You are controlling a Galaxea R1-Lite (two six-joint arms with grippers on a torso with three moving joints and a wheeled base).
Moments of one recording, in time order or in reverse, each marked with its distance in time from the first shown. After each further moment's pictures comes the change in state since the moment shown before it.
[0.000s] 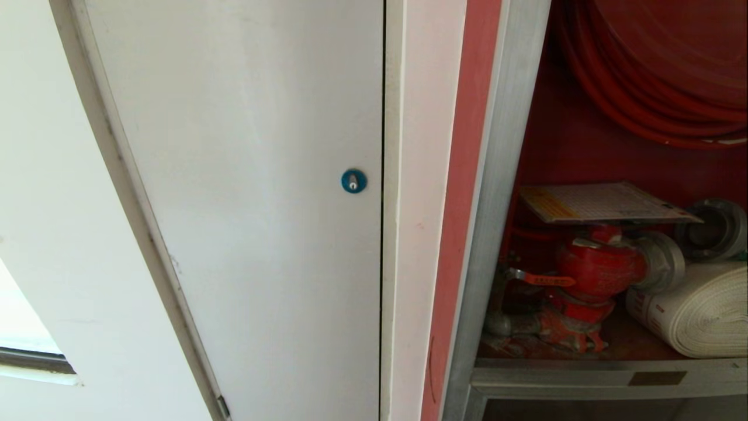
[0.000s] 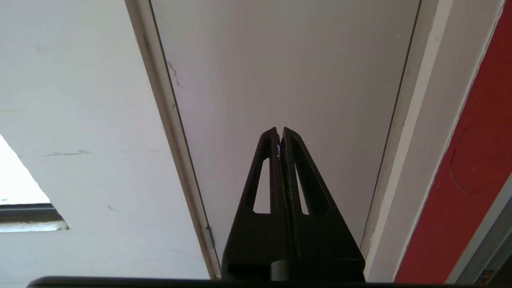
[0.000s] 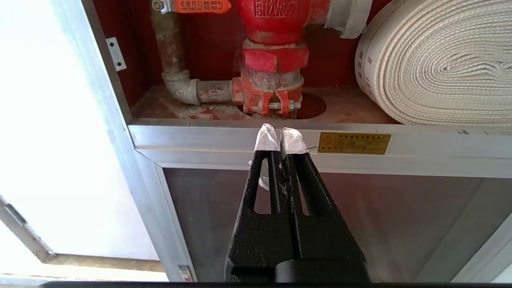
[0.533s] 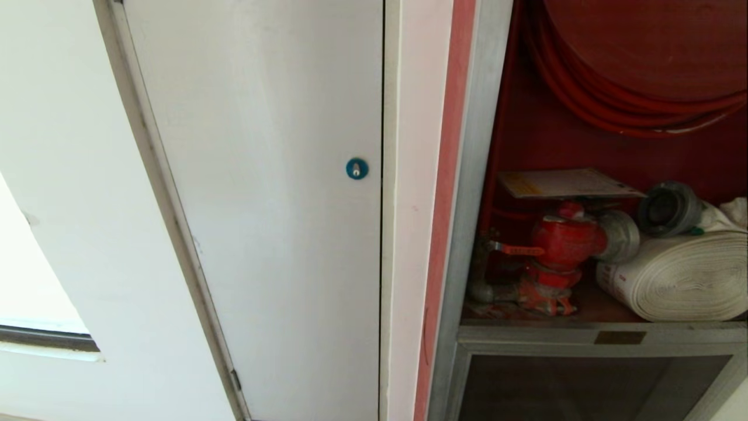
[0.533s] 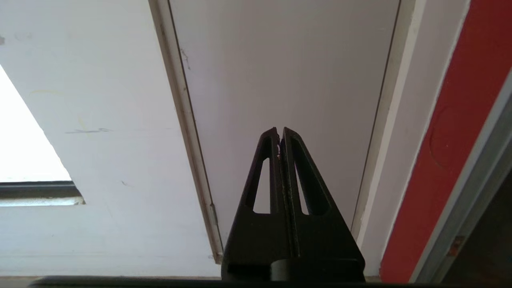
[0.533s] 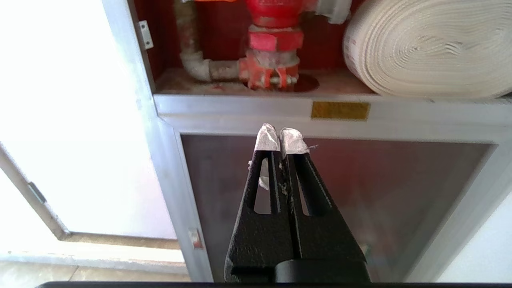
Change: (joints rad) left arm 0.000 0.000 0.000 0.000 0.006 -0.008; right arm 0.000 0.000 0.000 0.000 0.000 0.000
